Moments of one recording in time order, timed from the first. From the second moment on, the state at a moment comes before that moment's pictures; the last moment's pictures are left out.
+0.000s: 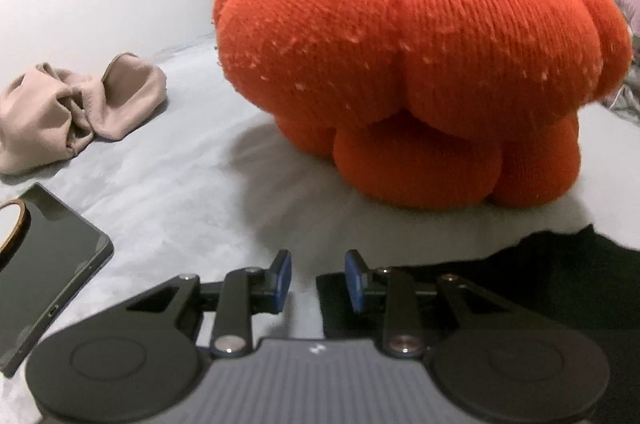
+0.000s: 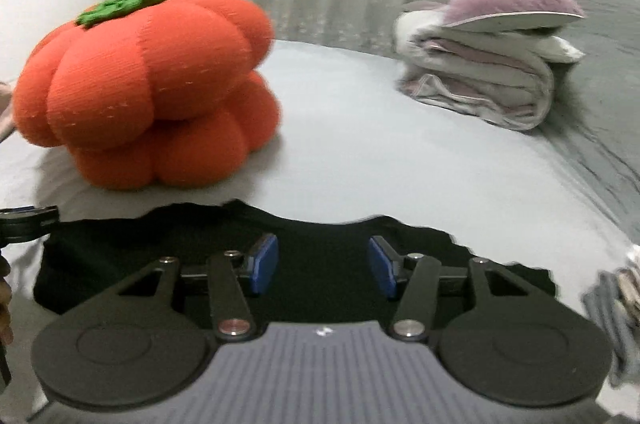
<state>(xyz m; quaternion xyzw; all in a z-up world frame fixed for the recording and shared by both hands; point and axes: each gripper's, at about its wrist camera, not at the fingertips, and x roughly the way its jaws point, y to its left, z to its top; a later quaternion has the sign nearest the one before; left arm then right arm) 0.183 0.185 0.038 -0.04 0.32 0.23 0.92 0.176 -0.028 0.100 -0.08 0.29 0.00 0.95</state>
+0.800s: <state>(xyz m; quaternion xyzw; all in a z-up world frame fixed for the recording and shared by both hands) 0.153 0.126 0.093 0.01 0.33 0.19 0.93 0.118 -0.131 0.119 -0.03 0.32 -0.04 0.95</state>
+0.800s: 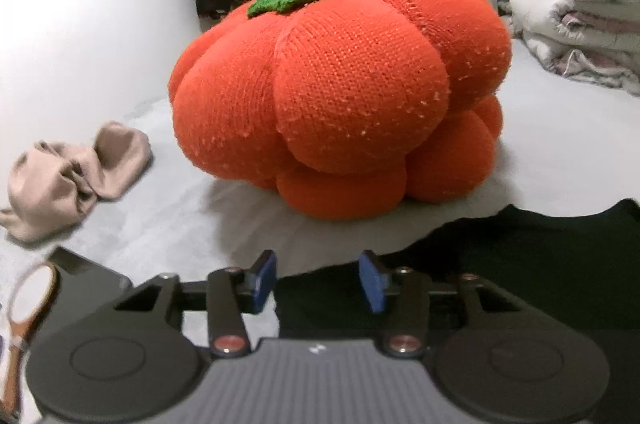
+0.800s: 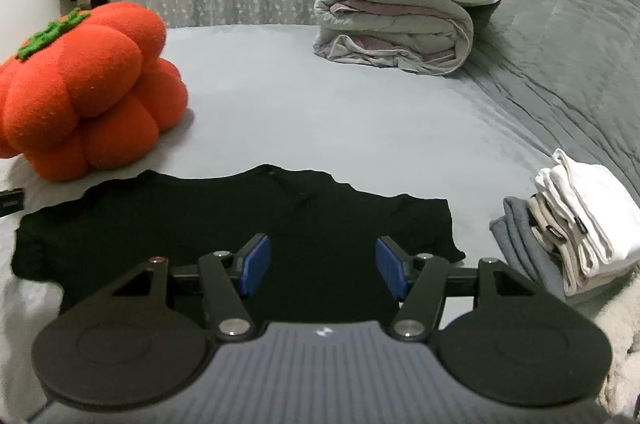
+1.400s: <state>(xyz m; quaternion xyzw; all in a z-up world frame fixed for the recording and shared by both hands) 0.140 0.180 0.036 -0.14 0.36 0.16 0.91 -0.025 -0.018 0.005 -0.07 0.35 0.20 0.91</state>
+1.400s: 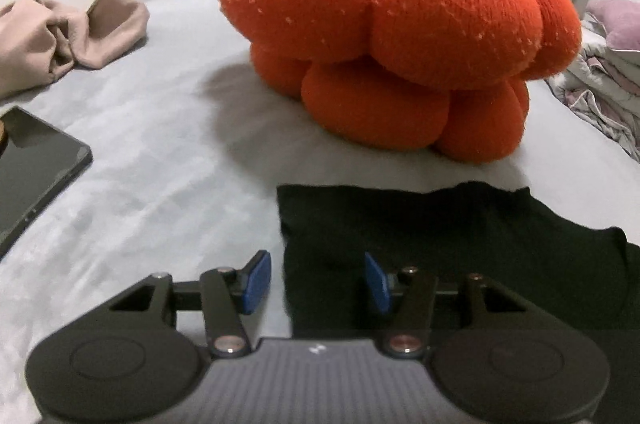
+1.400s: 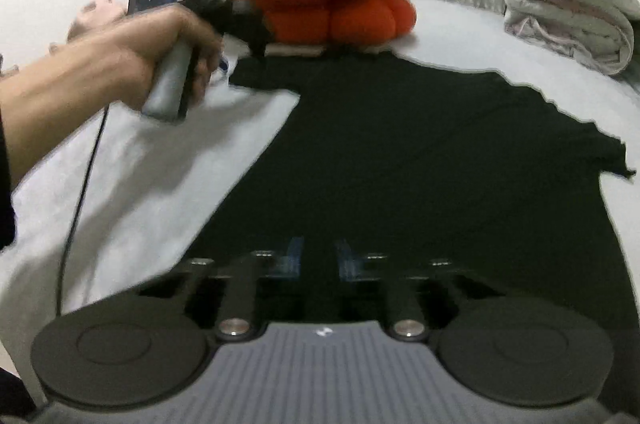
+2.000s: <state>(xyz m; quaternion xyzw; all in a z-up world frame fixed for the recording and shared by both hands) 0.134 0.195 0.025 -0.12 0.35 0.17 0.91 -0.092 0.000 -0.013 -0.12 0.31 0.25 0.91</state>
